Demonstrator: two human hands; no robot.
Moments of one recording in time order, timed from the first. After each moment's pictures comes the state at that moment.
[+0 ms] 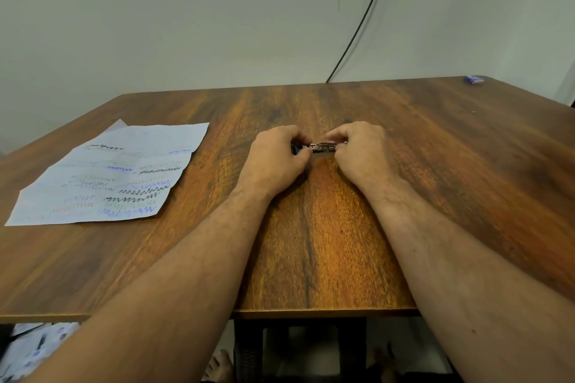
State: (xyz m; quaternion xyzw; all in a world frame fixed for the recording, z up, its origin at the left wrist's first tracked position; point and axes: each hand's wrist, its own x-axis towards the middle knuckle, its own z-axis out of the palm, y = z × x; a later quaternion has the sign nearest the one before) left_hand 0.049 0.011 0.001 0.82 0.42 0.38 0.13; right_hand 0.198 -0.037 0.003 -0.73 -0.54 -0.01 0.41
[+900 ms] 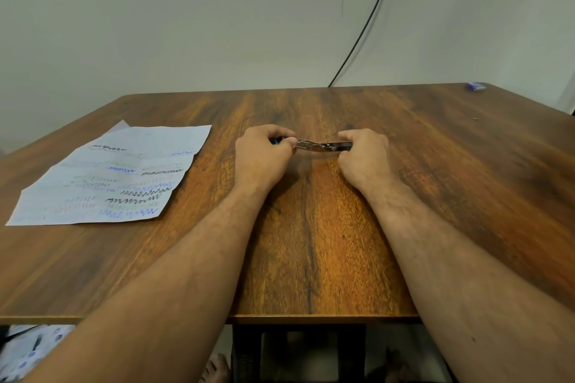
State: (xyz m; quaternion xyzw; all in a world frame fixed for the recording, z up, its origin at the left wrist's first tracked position) left_hand 0.041 0.020 0.001 0.68 0.47 0.48 0.28; right_hand 0.196 -0.038 0.004 -0.77 -0.52 -0.01 0.38
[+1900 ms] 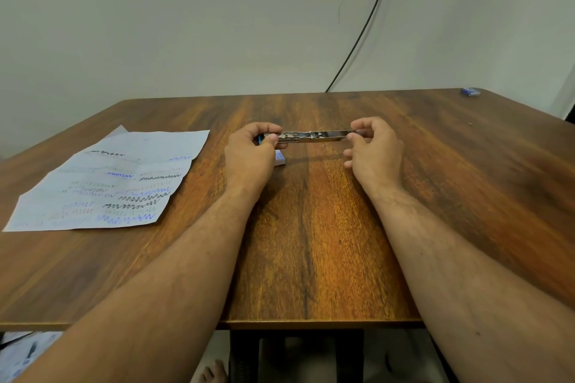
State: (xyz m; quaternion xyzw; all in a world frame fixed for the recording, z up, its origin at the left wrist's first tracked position) left_hand 0.035 0.019 0.005 0.61 0.44 0.55 0.36; right_hand 0.203 -0.038 0.005 -0.67 -0.40 0.06 0.62
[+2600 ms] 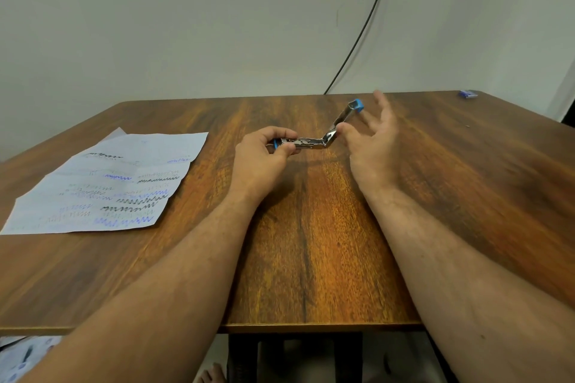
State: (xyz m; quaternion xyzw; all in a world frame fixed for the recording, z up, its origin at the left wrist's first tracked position) left_hand 0.038 0.012 0.007 0.70 0.40 0.50 0.32; right_hand 0.194 -0.042 0.012 -0.55 -0.43 0.08 0.71
